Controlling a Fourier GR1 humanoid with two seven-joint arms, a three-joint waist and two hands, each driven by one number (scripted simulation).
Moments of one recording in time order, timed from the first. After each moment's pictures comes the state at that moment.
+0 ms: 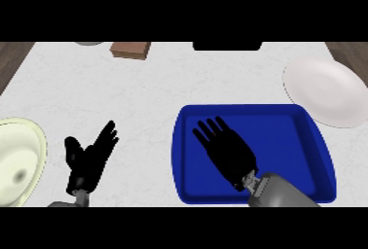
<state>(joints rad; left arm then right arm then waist) 0.00 0.19 -0.18 -1.41 0.22 0.14 0.18 -0.42 -0.31 0.76 -1.53 1.07 0.38 0.33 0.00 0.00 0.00</state>
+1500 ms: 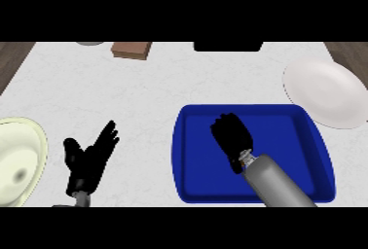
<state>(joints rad) 0.03 0.13 -0.12 -1.46 0.14 0.09 0.22 -0.45 -0.15 0.55 -1.18 1.44 0.25 0.14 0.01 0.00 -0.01</state>
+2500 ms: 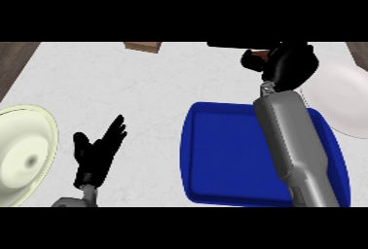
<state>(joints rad) -0.02 0.12 -0.15 -1.45 0.12 0.08 0.23 -0.81 -0.02 -0.14 -1.06 1.57 -0.41 1.05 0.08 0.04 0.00</state>
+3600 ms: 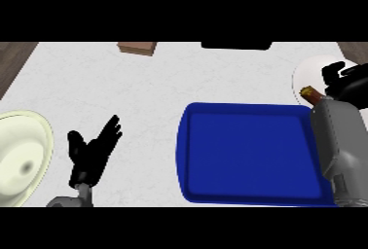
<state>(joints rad) -0.03 0.13 -0.11 -1.42 0.14 0.06 0.22 -0.79 -0.22 -0.58 -0.70 1.77 -1.06 1.05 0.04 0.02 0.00</state>
